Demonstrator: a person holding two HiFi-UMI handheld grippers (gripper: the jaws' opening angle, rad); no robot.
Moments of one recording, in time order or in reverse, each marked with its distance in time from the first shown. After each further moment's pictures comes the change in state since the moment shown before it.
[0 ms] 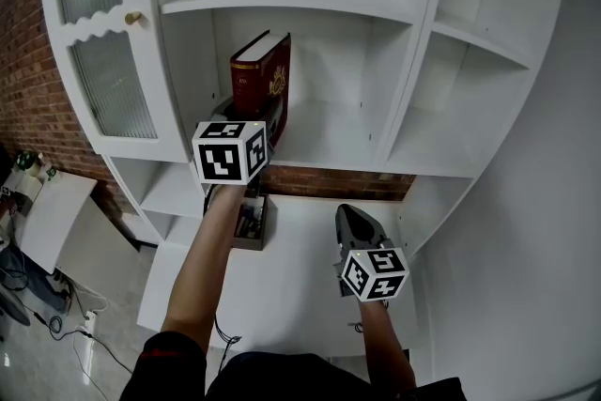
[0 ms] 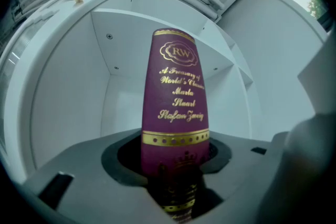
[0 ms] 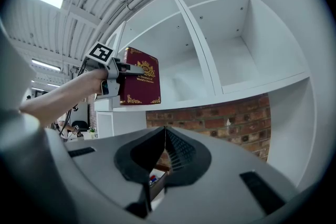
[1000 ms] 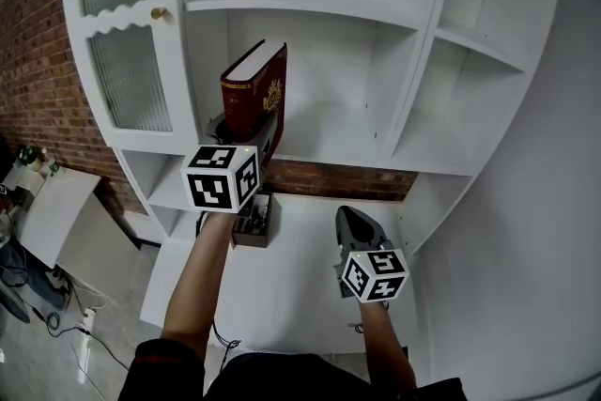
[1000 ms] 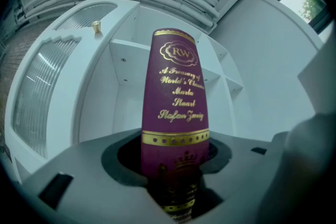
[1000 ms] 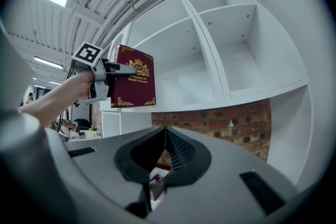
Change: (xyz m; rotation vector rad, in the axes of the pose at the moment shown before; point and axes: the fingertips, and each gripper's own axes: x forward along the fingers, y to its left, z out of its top) left arm -0.072 0.002 0.005 0.011 -0.050 -0.006; right arm -0.017 0.032 0.004 -0.025 -0.001 0.007
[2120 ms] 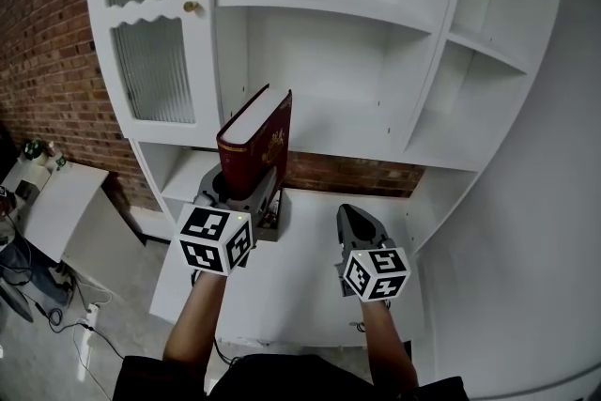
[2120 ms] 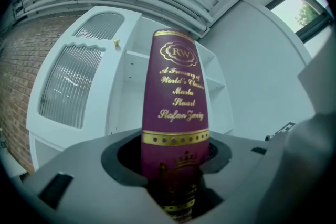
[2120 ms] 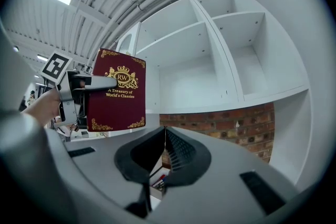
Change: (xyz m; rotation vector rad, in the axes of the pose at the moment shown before) left arm -0.111 -0.009 -0.042 -0.006 0.029 -0.065; right arm -0.009 0.049 0.004 -0.020 -0.002 0.013
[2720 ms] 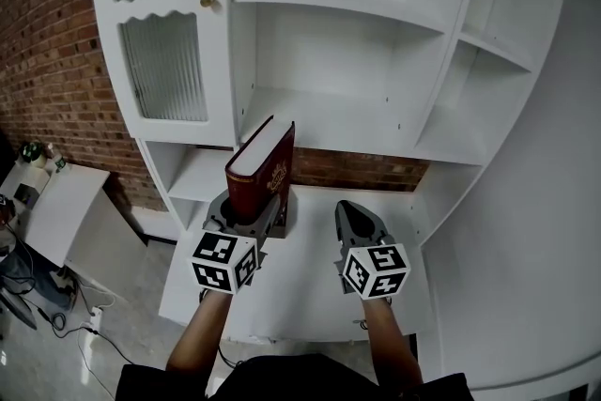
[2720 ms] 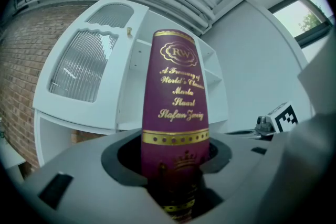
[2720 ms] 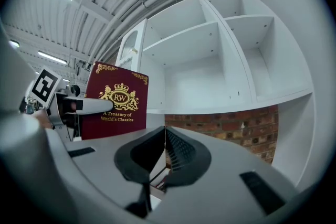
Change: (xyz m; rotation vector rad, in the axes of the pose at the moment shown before) left arm -0.033 0.014 -0.056 -0.039 0.061 -0.033; right arm 0.012 0.039 0.001 -0.031 0.008 0.000
